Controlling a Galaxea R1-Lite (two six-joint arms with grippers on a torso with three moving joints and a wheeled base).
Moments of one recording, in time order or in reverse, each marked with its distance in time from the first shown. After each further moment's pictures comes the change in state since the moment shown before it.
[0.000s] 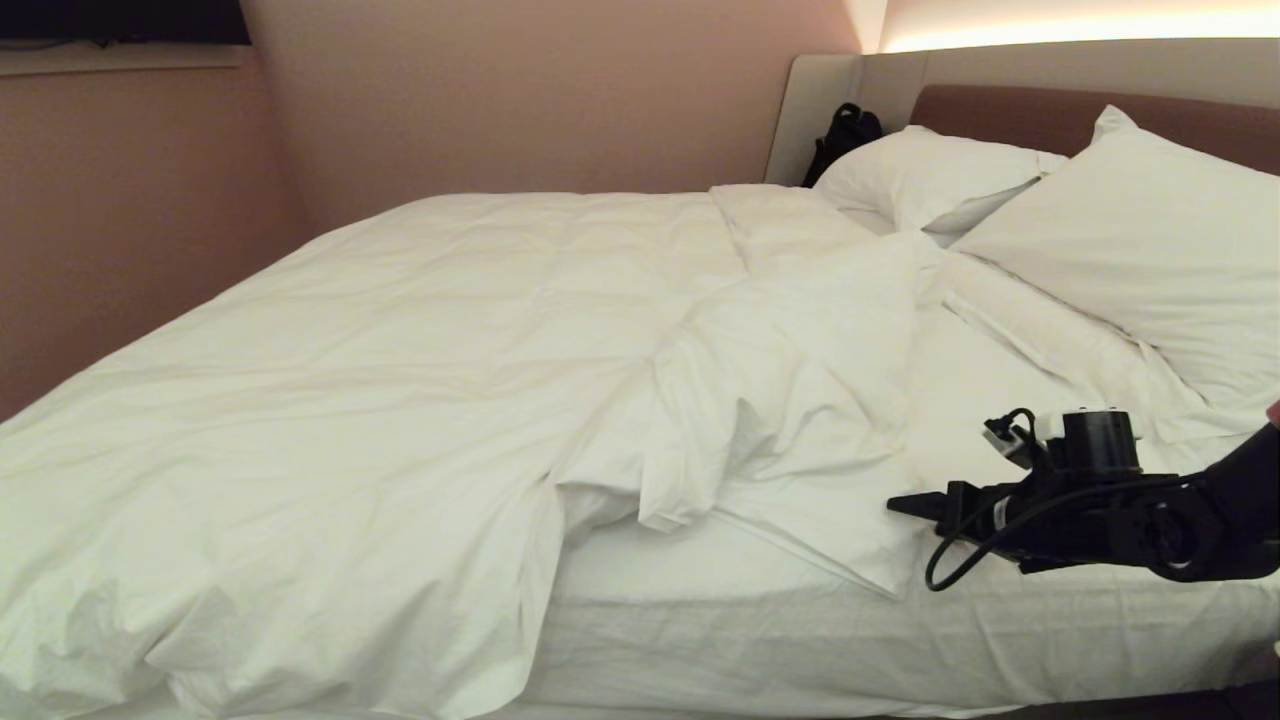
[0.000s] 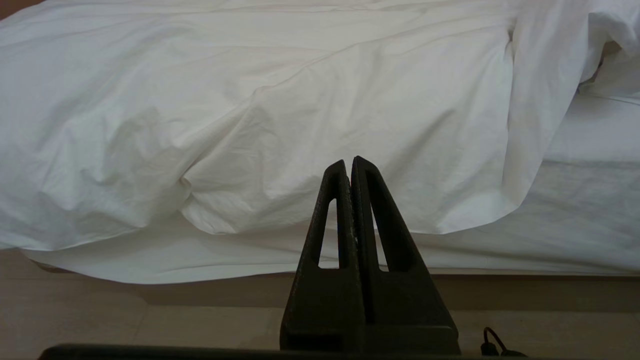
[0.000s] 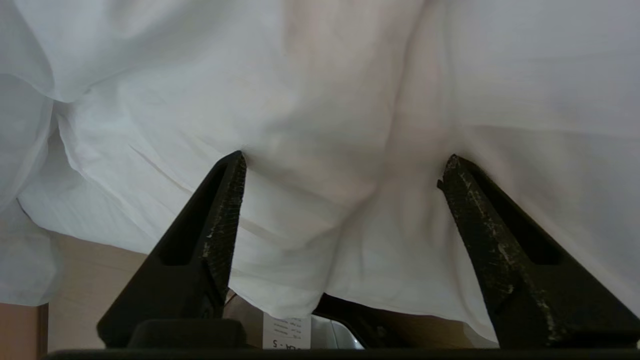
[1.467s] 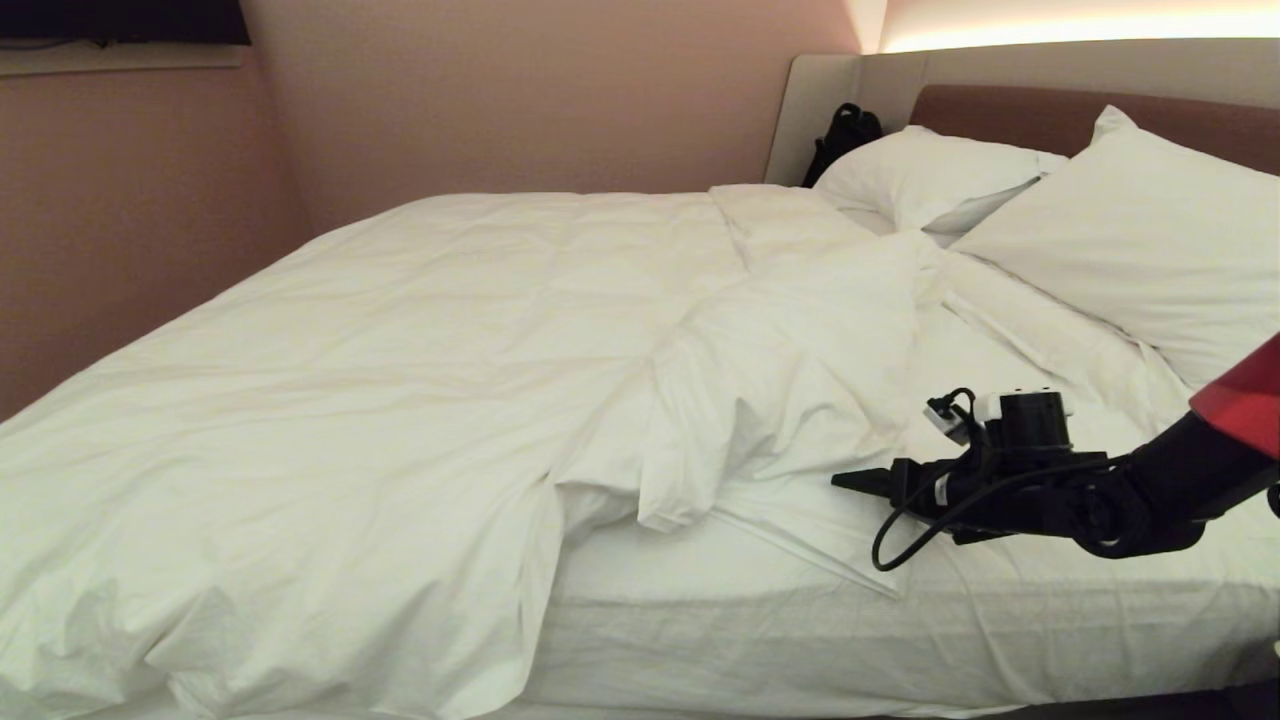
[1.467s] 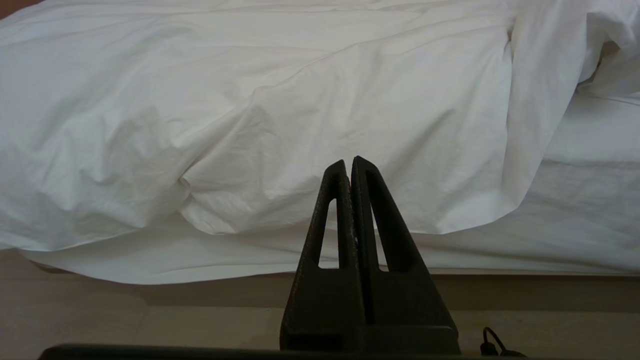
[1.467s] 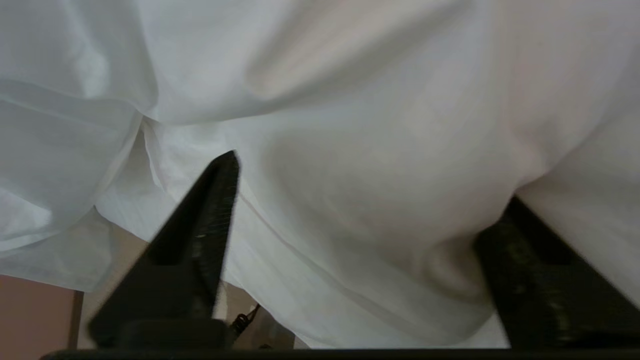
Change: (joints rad) left arm 0.000 0.000 0.000 0.000 0.000 0.000; right arm 0.109 0.076 -0.133 -0.021 0.074 0.057
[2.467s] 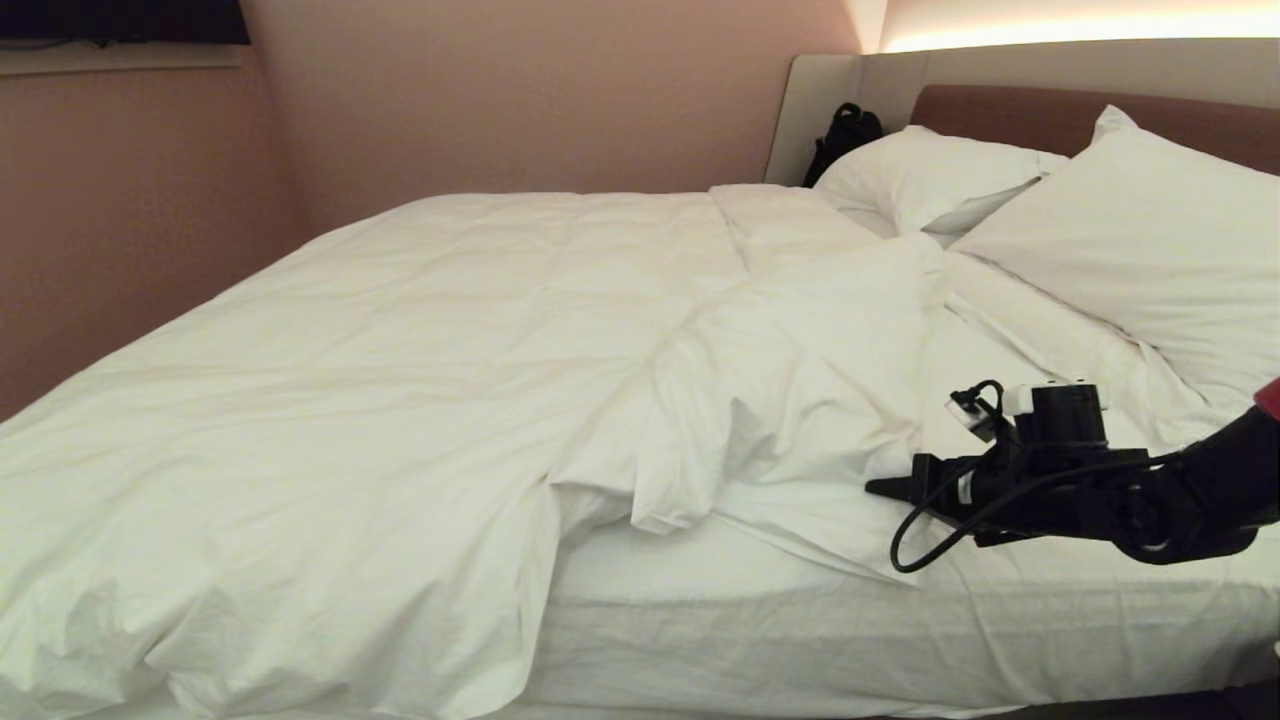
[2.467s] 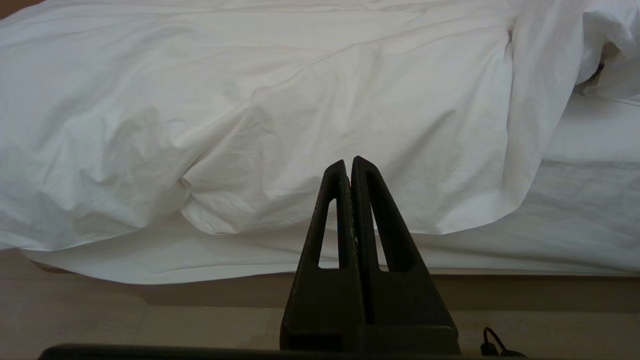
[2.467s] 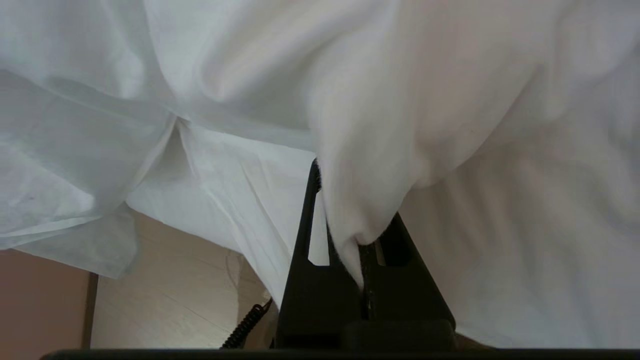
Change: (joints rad) left arm 0.000 0.000 0.000 0.000 0.000 0.000; right arm -0.017 -0.112 0.073 0.022 -0.006 0.024
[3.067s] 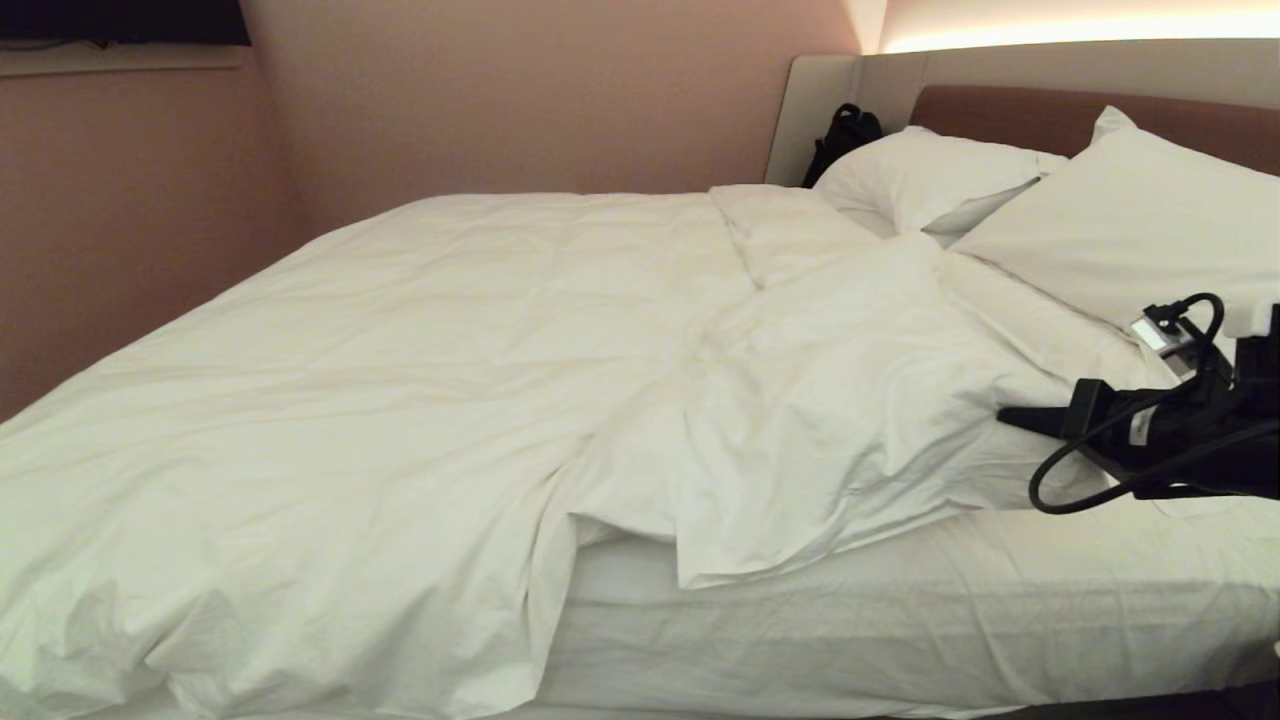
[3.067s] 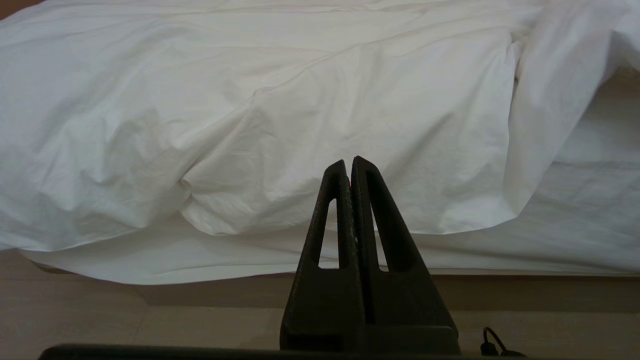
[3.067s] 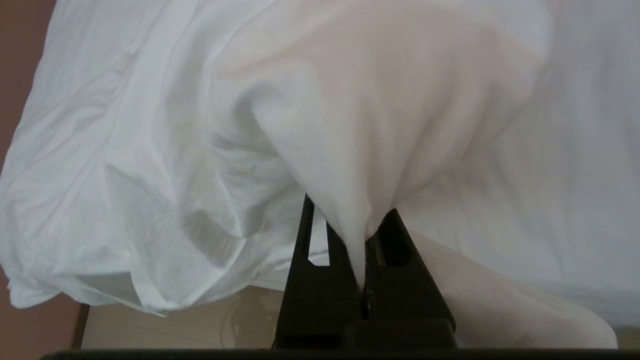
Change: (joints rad) left arm 0.000 0.000 0.000 0.000 0.000 0.000; right arm -0.196 -0.383 0.010 0.202 -0.019 -0.004
